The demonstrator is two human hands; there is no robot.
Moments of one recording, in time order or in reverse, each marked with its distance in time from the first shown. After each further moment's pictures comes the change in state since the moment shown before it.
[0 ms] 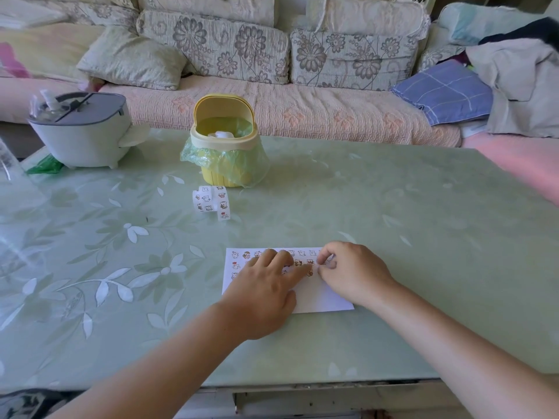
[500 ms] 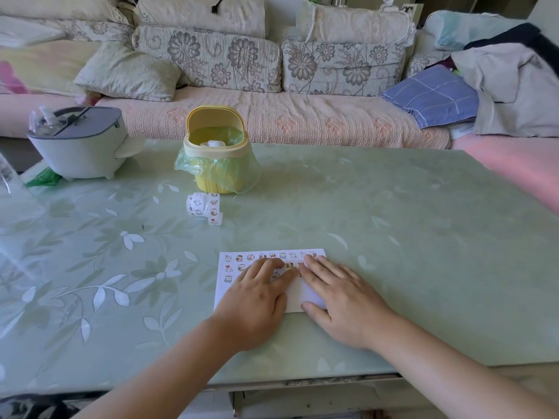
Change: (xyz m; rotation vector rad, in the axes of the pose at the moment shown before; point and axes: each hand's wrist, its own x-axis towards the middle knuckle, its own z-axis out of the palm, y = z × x) left_hand -0.012 0.010 0.006 -0.060 -0.037 -0.082; right_hand -0.040 0.026 0.020 -0.364 -0.107 -0.439
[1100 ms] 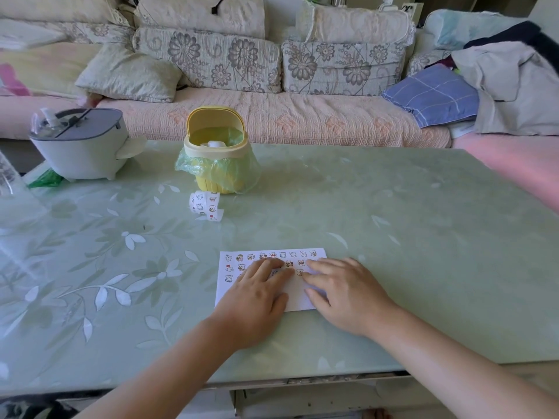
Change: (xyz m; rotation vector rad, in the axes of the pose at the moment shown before) left_hand -0.001 -0.004 0.002 -0.111 -0.009 -0.022; right_hand 0.010 0.005 0.001 -0.009 0.324 -0.090
